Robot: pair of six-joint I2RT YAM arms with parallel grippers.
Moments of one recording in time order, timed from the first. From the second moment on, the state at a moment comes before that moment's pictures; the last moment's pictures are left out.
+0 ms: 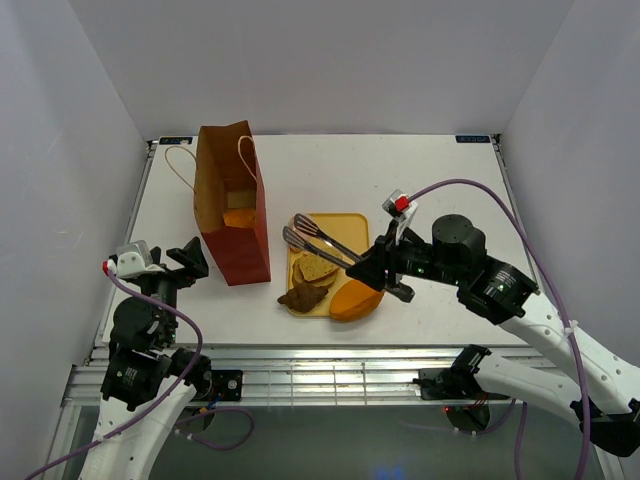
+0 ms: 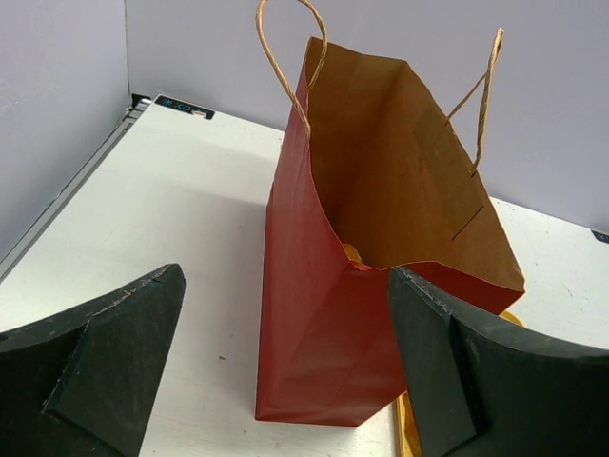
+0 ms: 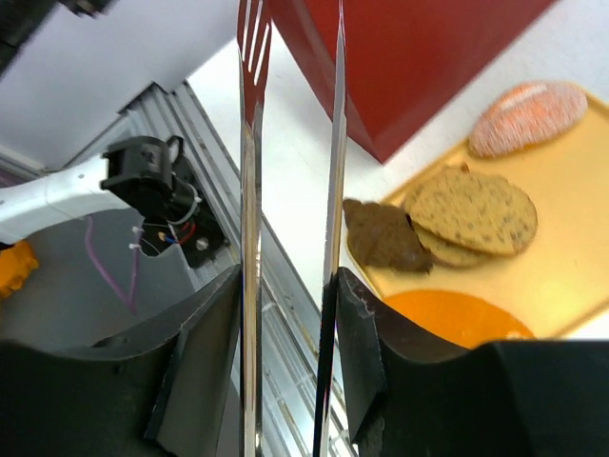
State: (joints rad) left arm -0.35 0.19 0.60 -0.31 -0.46 -0.23; right arm 0.85 0.87 1.00 -0.38 -0.34 0.31
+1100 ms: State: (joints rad) left arm -0.35 0.19 0.60 -0.31 -0.42 -0.23; right arm 0.85 0.52 0.80 -0.95 0.12 0.85
